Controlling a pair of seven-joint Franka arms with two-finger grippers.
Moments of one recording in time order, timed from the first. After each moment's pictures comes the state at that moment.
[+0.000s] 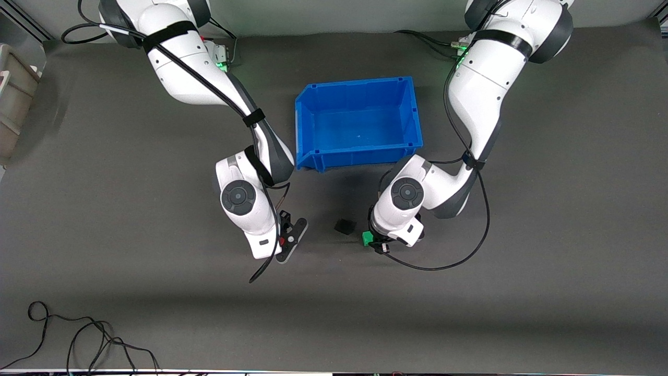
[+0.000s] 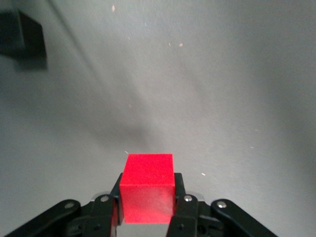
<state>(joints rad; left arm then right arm) -0.42 0.86 -0.20 -1.43 0.08 2.43 -2.35 0.62 0.77 -0.17 -1.46 0.20 2.28 -0.61</state>
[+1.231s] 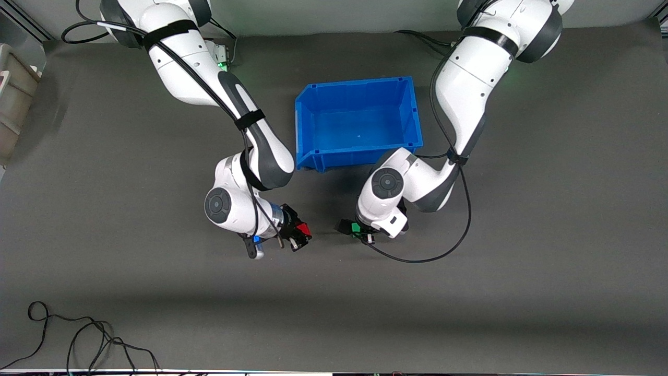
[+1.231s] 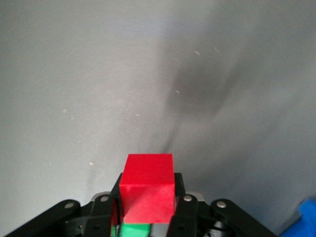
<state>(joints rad) -0.48 0.88 -0.20 -1.43 0.13 2.43 -2.36 0.62 0.77 -0.17 -1.47 0.65 2.28 1.38</state>
